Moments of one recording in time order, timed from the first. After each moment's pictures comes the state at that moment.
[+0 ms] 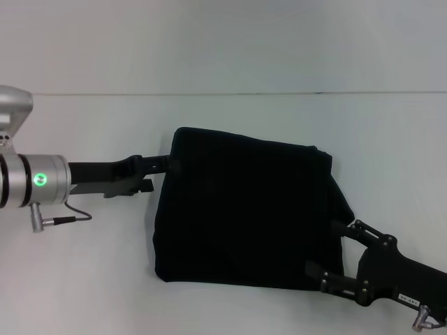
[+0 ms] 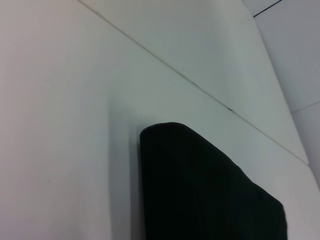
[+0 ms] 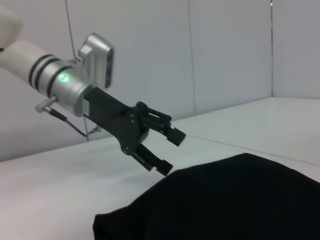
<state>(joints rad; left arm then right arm) -0.69 -2.00 0.72 0.45 2.10 1.18 -2.35 0.40 2.09 -0.53 -0.22 -1.89 -1.45 0.70</state>
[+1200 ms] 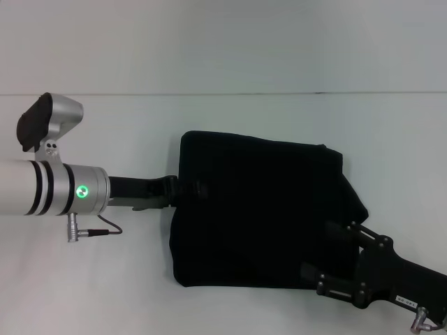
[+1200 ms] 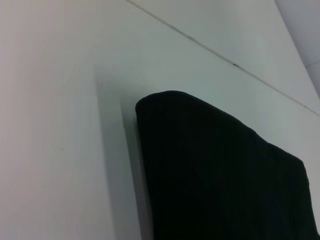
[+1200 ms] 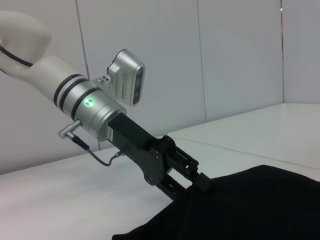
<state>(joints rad) -0.73 -2.06 0.84 0.44 2.12 1.09 -2.34 0.41 2.09 -0.53 -0.21 -1.90 -1.47 0.71</state>
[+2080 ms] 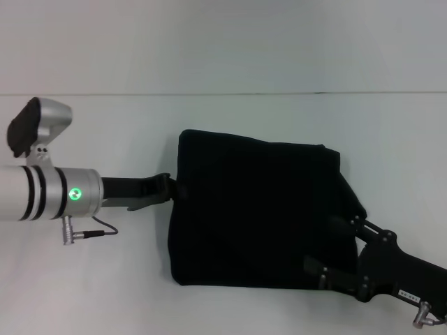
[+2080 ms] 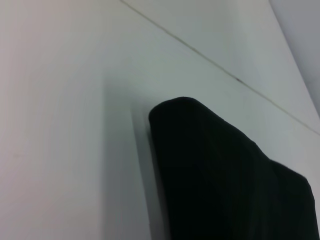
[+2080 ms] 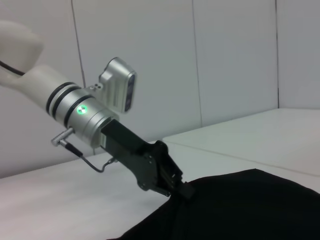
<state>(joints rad) -0.71 -2.06 0.79 0.44 2.11 1.09 -2.33 0.41 2.09 -0.52 -0.22 -1.89 -1.48 0.71</state>
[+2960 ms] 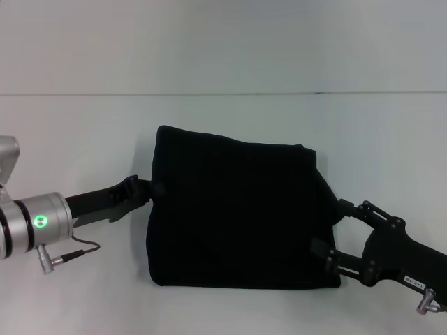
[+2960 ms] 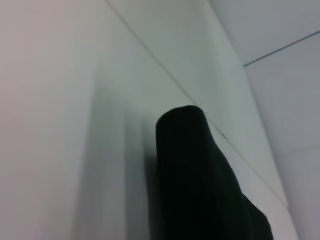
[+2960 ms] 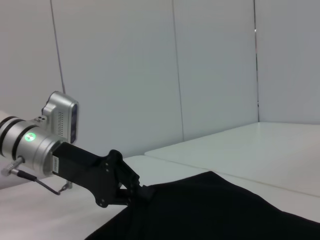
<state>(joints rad) -0.57 -2.10 0.59 0.44 2.00 1.17 -2.21 0.41 2.09 -0.46 -0.22 -1.89 -1.48 0.71</state>
